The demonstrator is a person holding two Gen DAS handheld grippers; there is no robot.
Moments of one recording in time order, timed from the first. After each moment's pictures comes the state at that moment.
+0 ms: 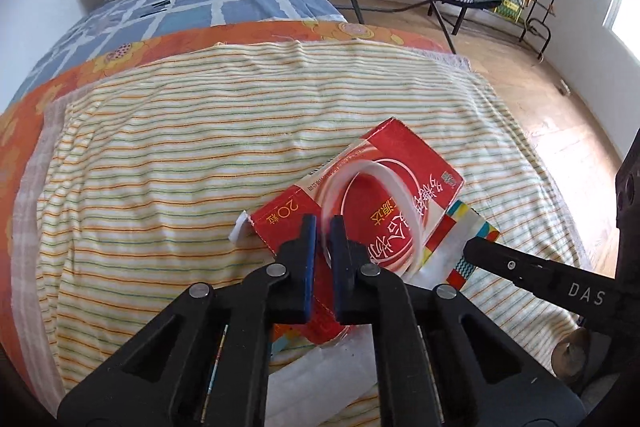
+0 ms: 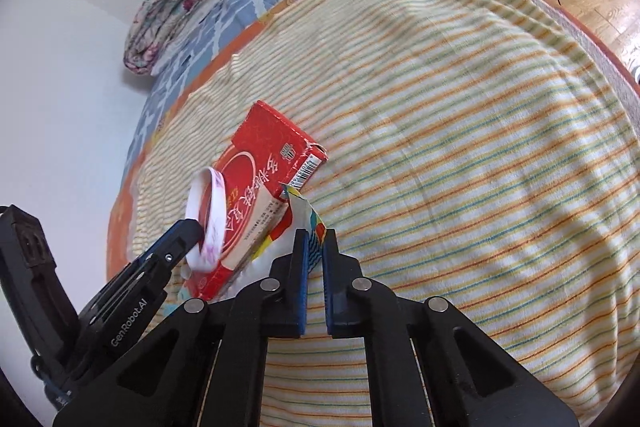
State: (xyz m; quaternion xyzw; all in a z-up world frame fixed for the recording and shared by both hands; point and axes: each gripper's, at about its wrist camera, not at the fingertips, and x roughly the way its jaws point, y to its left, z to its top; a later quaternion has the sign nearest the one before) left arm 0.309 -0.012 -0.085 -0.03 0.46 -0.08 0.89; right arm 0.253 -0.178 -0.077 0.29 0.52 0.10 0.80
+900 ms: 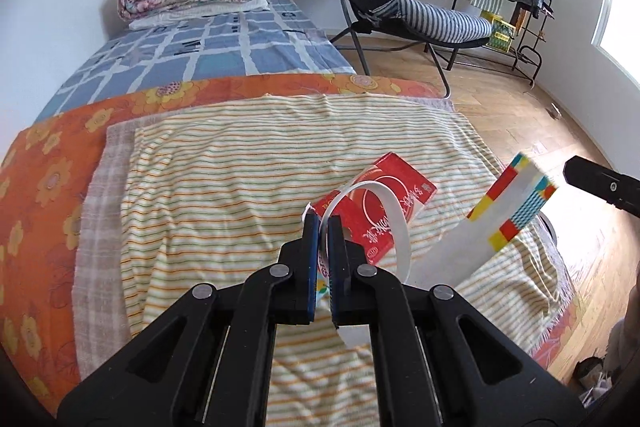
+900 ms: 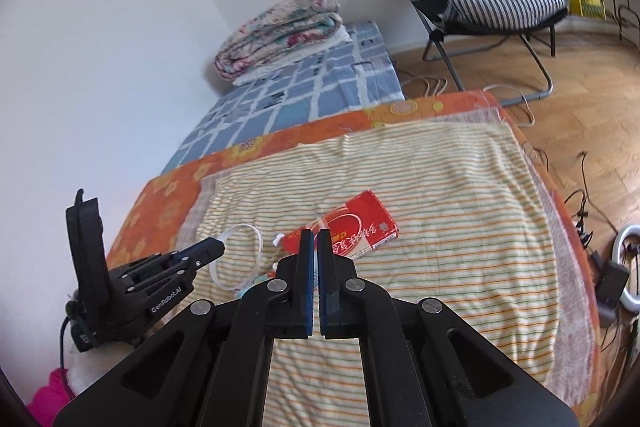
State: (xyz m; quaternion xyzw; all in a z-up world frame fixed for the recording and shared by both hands) left arm 0.229 0.034 -0.005 -0.03 0.39 -0.07 0.92; right arm 0.182 -0.164 0.075 0.14 0.38 0.20 0.89
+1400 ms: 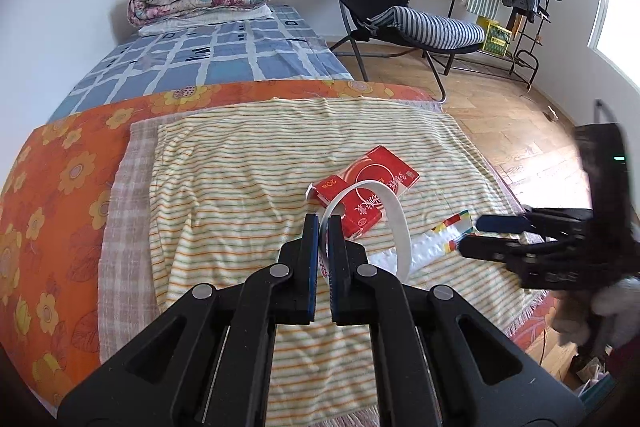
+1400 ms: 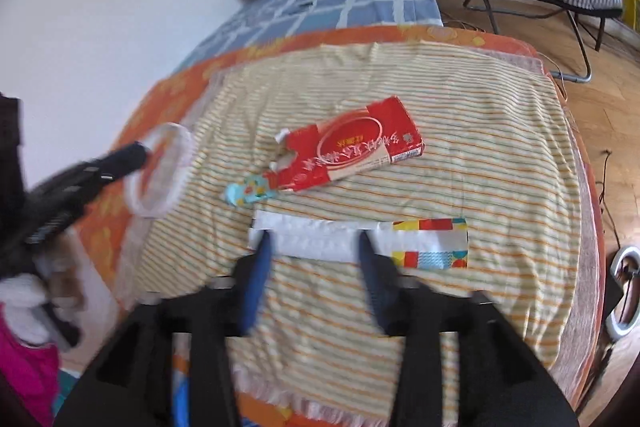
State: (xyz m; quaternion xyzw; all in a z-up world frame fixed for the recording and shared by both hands) left arm 0.178 0.044 0.021 -0.03 0.39 -0.07 0.92; right arm 0.197 -0.135 0.008 0.04 0.50 0.26 0.83
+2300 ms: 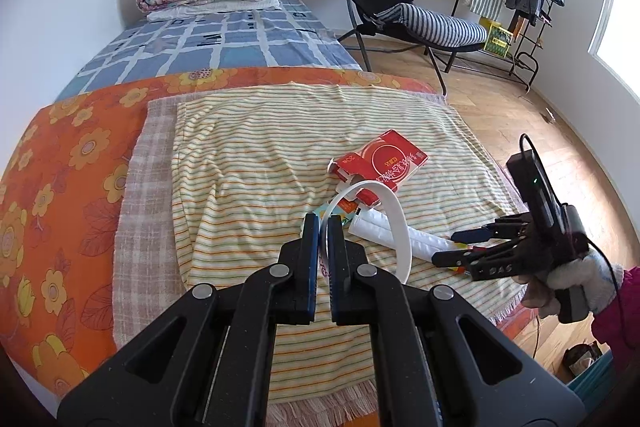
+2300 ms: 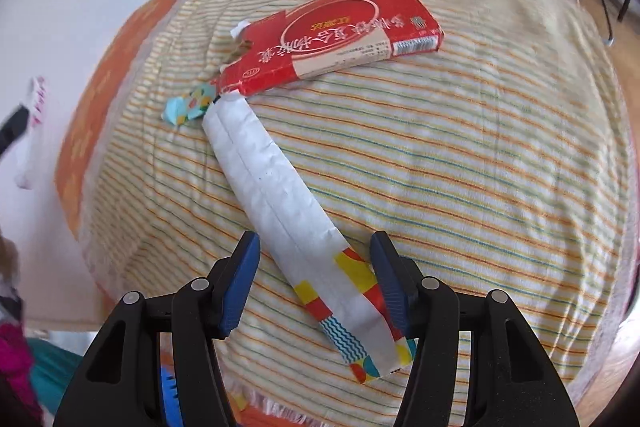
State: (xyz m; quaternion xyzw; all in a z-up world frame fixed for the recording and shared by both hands) left arm 0.150 0.076 0.020 -0.04 0.40 -0.07 0.91; right arm 0.196 -0.122 -0.062 -0.02 0.60 0.26 0.76
